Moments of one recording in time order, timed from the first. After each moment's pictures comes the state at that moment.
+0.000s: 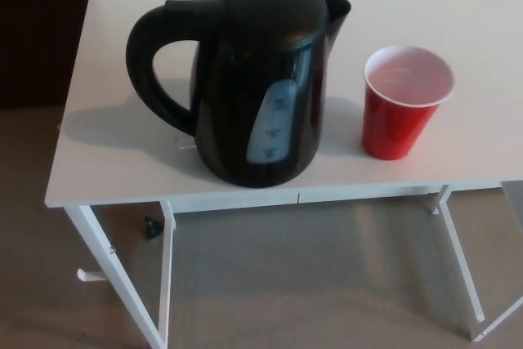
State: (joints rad) left_arm 0.21 0.49 0.21 1.14 -0.09 -0.26 -0.26; right_arm 0.16 -0.33 -0.30 1.22 0.18 -0.24 0.35
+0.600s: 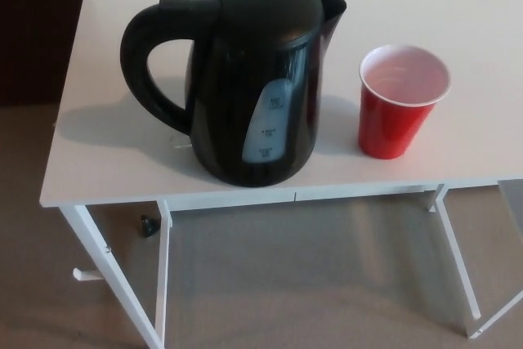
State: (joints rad) left_arm 0.20 0.49 0.22 1.14 -0.09 -0.26 -0.26; right_arm 0.16 -0.34 -0.27 1.23 0.16 -0.25 0.33
